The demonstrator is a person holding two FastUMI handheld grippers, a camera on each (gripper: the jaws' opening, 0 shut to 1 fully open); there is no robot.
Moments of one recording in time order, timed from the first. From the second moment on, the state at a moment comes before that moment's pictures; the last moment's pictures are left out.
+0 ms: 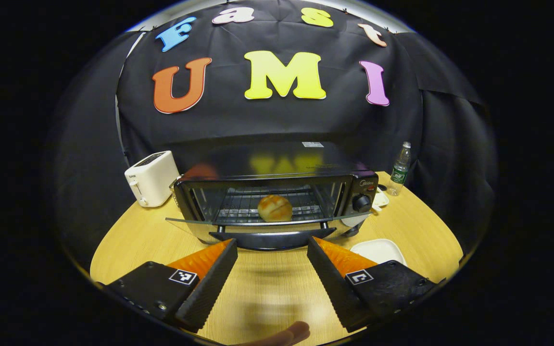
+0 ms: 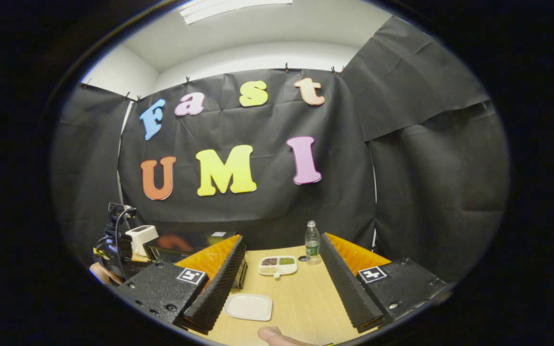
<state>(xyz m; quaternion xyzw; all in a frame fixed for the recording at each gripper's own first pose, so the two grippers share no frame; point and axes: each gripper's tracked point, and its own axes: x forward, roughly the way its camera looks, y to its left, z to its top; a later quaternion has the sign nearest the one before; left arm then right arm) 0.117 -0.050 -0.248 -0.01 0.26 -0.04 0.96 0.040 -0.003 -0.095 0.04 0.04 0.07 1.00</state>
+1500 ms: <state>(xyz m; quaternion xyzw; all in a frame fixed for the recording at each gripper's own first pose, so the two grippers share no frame) -0.022 -0.015 -0.029 -0.03 0.01 -0.01 1.00 -0.022 -0.016 -0.040 0.02 0.00 0.05 1.00</state>
